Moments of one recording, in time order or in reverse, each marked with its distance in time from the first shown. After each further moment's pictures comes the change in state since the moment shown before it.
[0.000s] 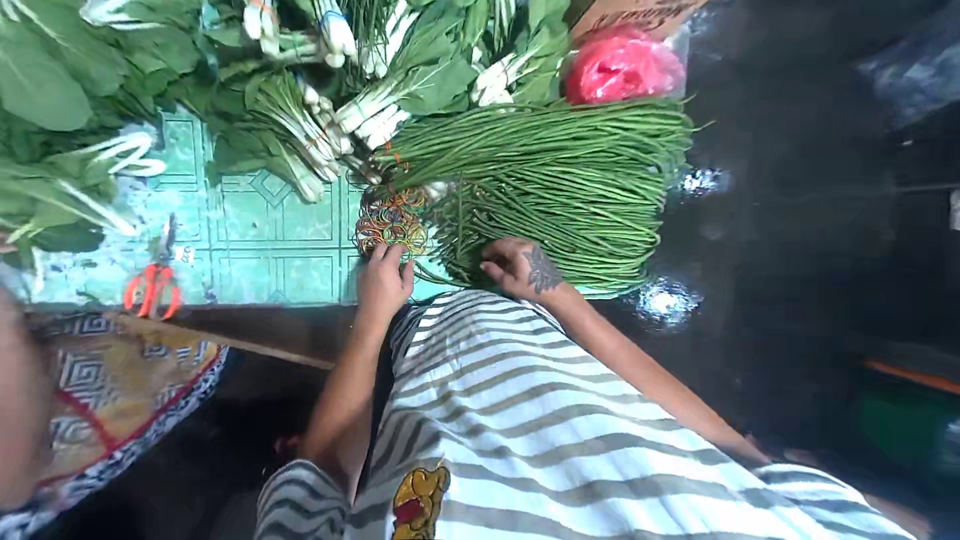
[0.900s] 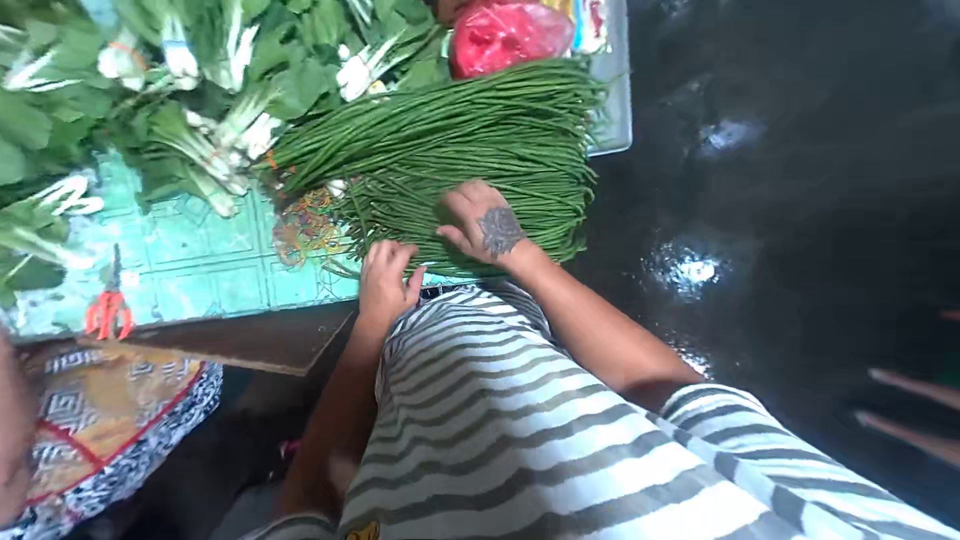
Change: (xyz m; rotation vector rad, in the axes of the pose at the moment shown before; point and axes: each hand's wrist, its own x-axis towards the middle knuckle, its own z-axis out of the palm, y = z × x) left_hand -0.013 0.138 0.093 0.088 0.161 0.404; right_hand -0.029 0.092 -0.068 -0.195 0.235 -0.151
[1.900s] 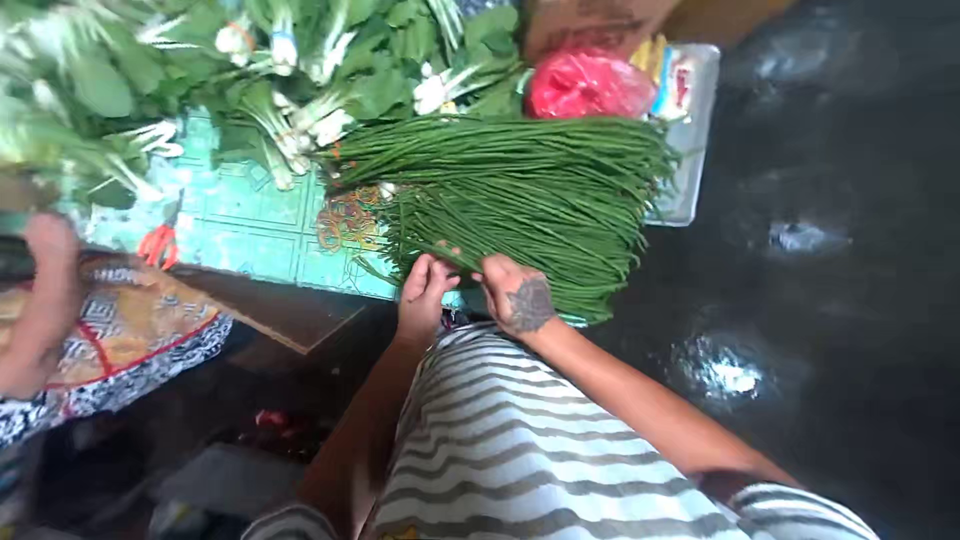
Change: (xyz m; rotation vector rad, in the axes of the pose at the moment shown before) left_hand 0.004 0.074 -0.013 -1.371 0.309 -0.570; right_hand -0.038 -0.039 -0.007 0.027 0.006 -0.054
